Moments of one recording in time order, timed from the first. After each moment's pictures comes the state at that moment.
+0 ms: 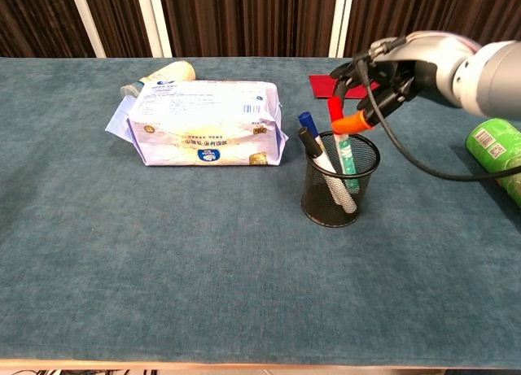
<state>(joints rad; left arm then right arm) -0.05 -1.11 -0.10 -1.73 1.34 1.48 0.06 0.80 -1.35 0.30 -1.84 -0.74 0.91 -0.12</state>
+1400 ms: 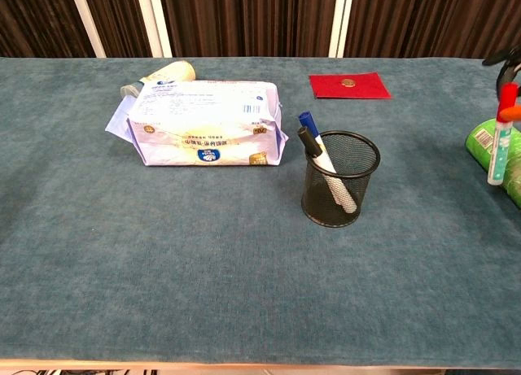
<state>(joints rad) -0.05 -1.11 -0.10 -1.73 1.34 1.48 0.07 0.55 -1.03 0.24 -1.76 -1.00 0.78 0.15</state>
